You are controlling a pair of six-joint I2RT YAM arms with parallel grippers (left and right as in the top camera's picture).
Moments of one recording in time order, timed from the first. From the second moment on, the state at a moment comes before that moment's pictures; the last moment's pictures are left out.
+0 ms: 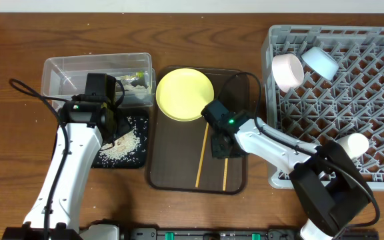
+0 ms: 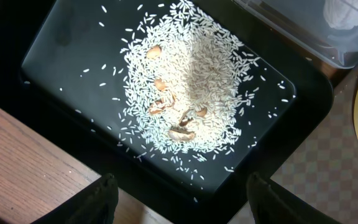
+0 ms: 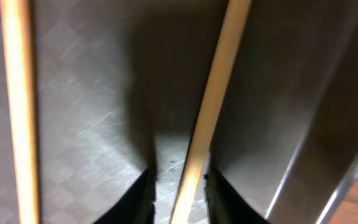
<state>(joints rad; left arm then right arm) -0.04 1.38 1.08 -1.05 -0.17 -0.64 0.69 1.84 1.09 -0.74 0.01 0.63</state>
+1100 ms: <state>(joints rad) -0.04 1.38 1.08 -1.06 -0.16 -0.64 0.30 1.47 1.28 -1.04 0.04 0.33</state>
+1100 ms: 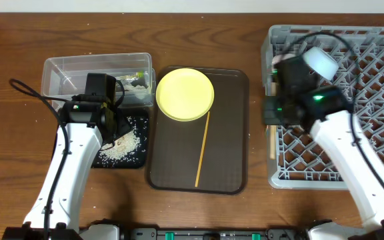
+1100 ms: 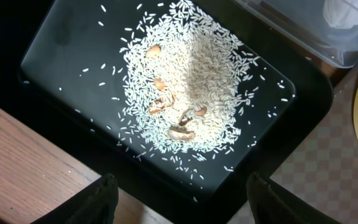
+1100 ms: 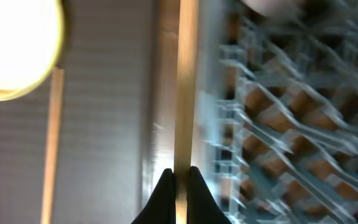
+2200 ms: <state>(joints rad) -0.04 1.38 1.08 -1.06 -0.16 -0.64 0.14 1.47 1.05 -0.86 0.00 0.16</state>
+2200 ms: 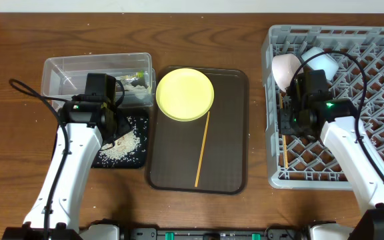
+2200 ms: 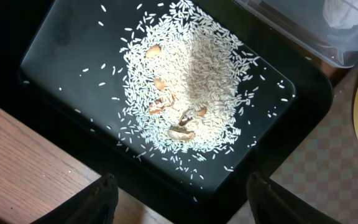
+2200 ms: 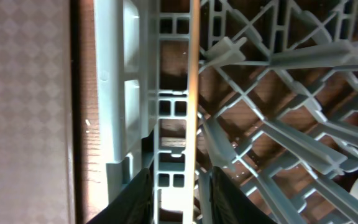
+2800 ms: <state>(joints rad) -0.04 1.38 1.08 -1.06 -0.16 -0.64 0.41 1.46 1.18 -0.72 -0.28 0.19</state>
